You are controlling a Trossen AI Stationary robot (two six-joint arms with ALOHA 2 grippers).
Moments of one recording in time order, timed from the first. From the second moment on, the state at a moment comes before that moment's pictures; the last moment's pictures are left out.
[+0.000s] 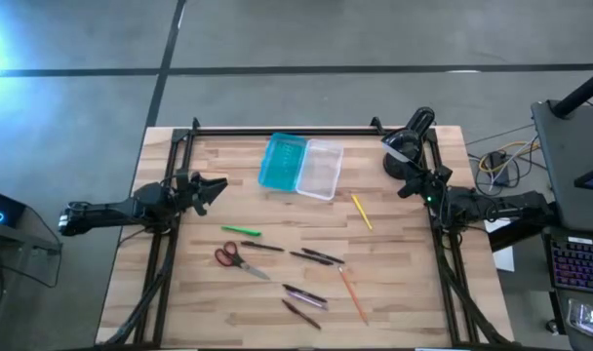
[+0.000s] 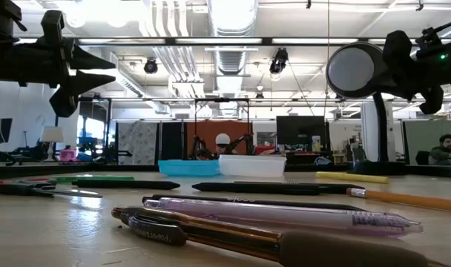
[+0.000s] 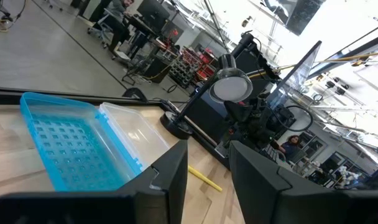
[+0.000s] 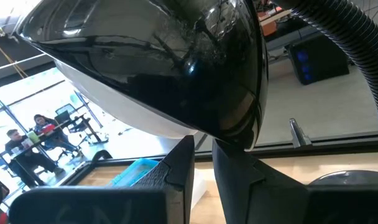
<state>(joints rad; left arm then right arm) 0.07 0.03 0.01 0.07 -0.35 -0.64 0.11 0.02 0.01 0.08 1.12 0.44</state>
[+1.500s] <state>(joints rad) 0.07 0.03 0.01 0.07 -0.35 -0.64 0.11 0.06 0.01 0.15 0.89 0.84</state>
